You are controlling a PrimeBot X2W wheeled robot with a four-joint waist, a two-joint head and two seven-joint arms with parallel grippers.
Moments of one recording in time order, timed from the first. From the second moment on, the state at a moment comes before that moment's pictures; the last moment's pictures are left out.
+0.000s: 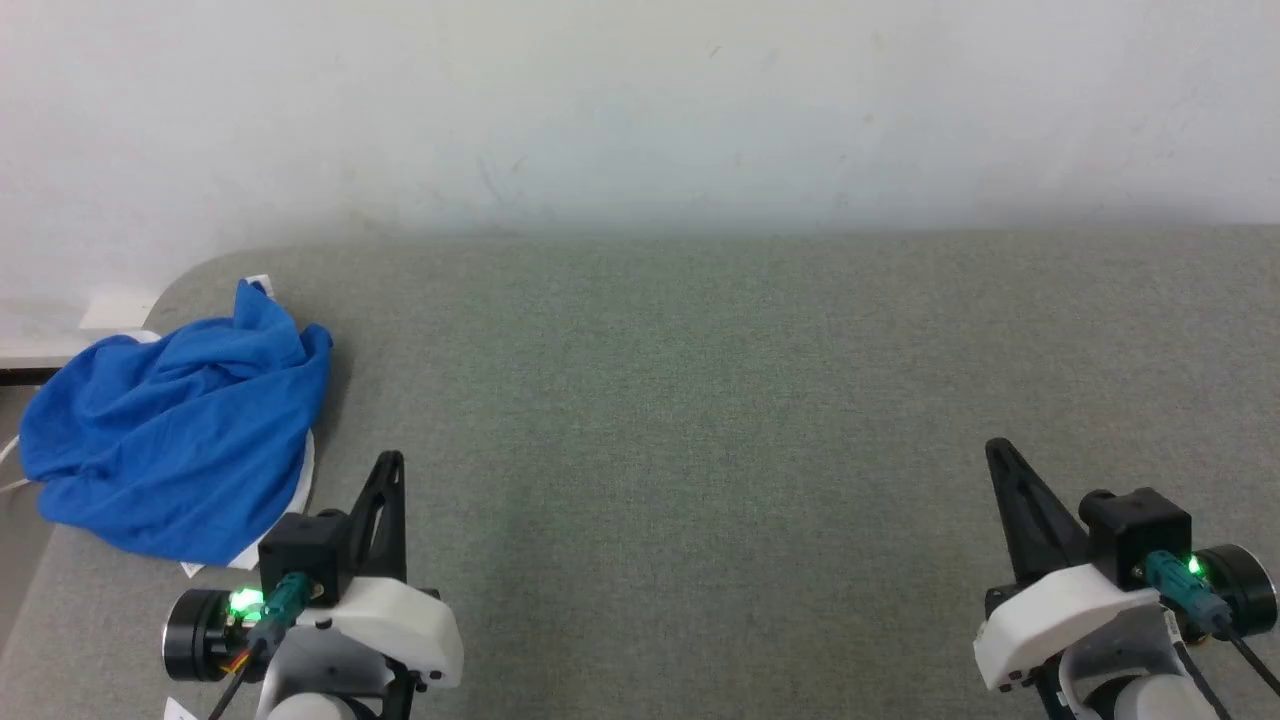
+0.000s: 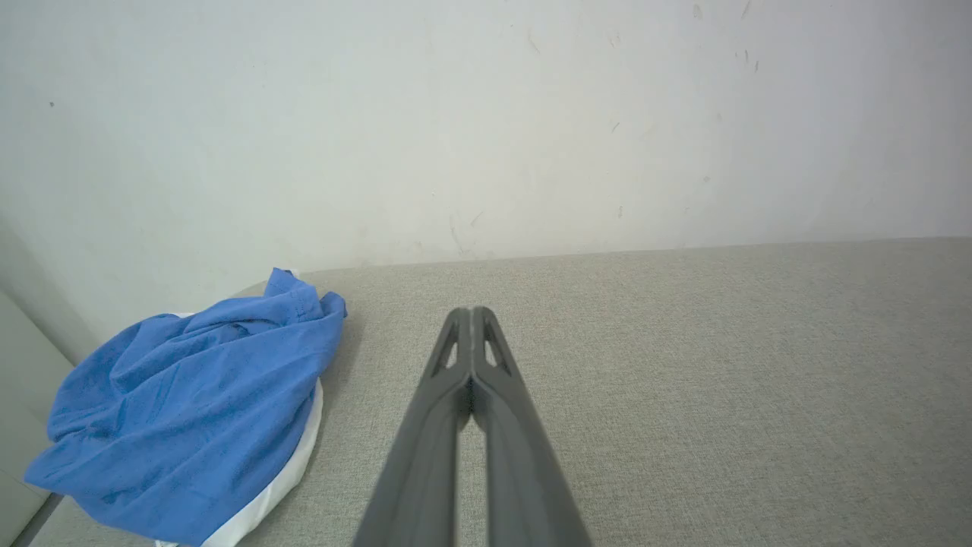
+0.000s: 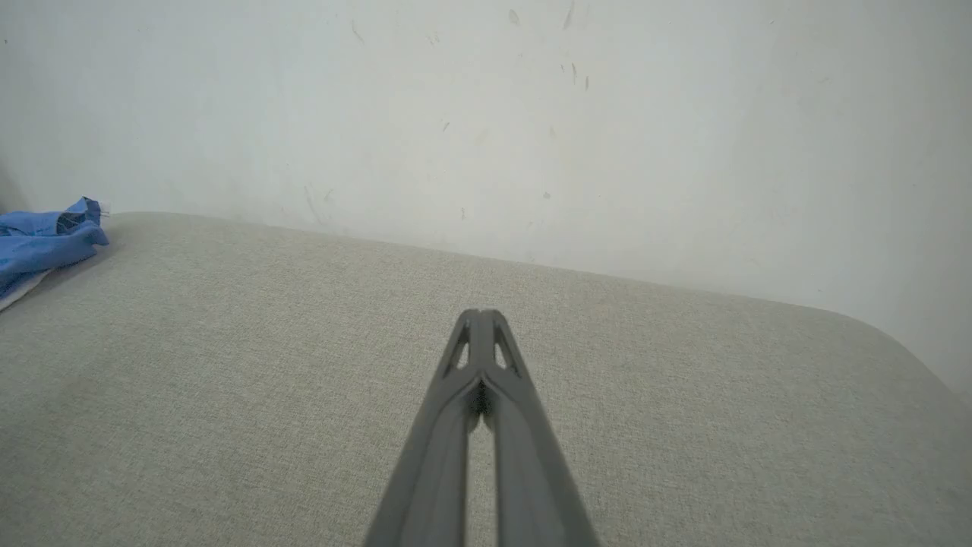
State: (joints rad) left arm -0.01 0.05 0.00 0.00 -0.01 -0.01 0.00; right arm 0.01 -0.05 0.00 0.01 0.01 0.13 0.00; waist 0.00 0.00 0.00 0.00
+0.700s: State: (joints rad) left arm -0.01 0.05 -0.02 0.02 -0.02 0.01 -0.03; right arm 0.01 -0.05 0.01 0.01 0.01 0.13 -0.01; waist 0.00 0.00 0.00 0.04
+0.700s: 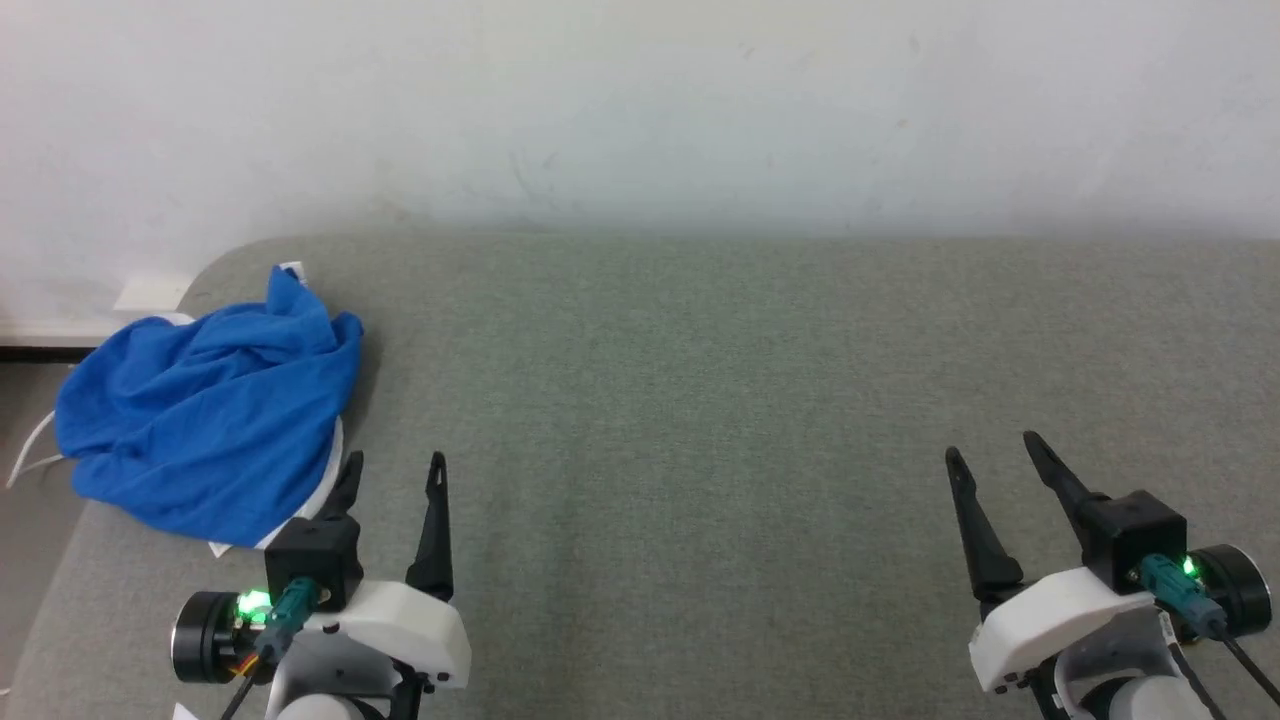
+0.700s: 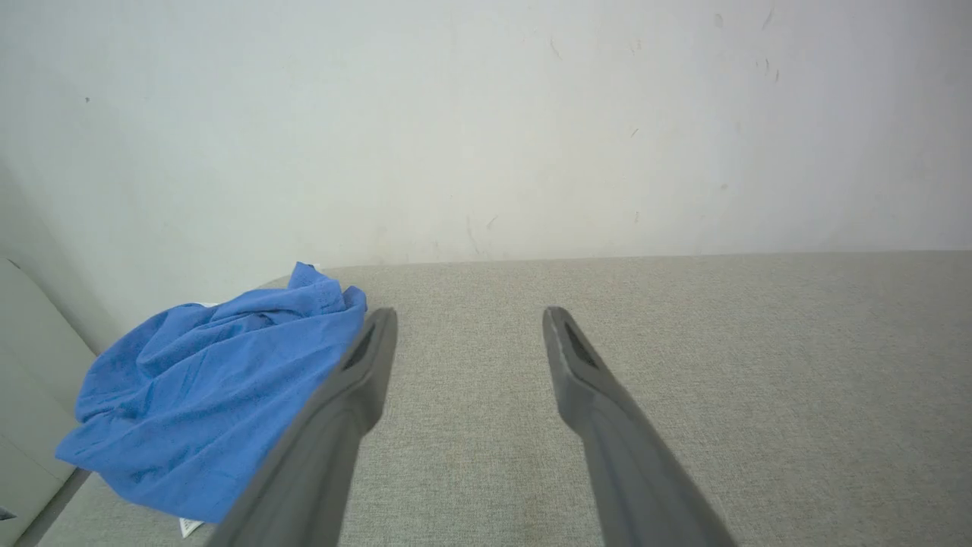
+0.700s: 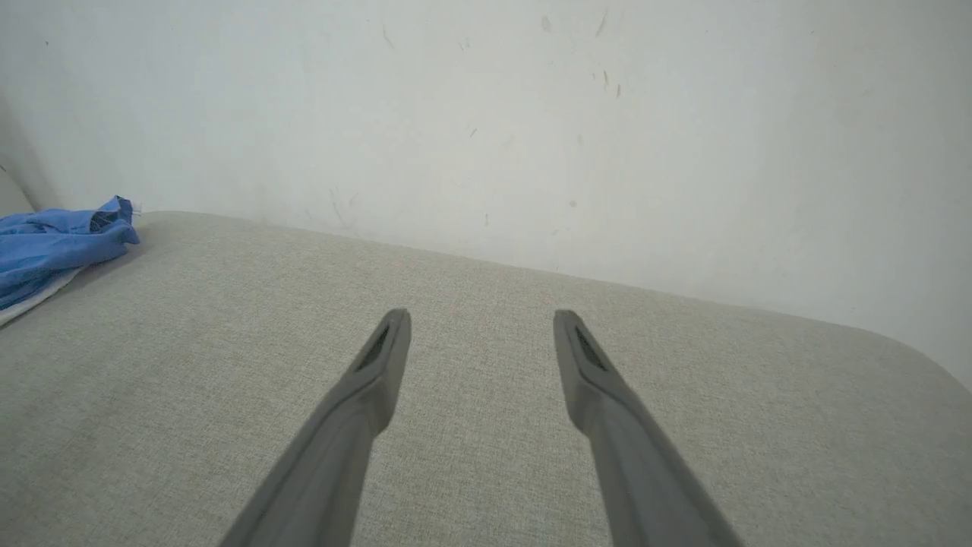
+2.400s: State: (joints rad) left arm 0.00 0.10 -0.06 0.04 -0.10 0.07 -0.13; right arm -0.02 -0.05 0.08 0.05 0.02 0.13 -0.06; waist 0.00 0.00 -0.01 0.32
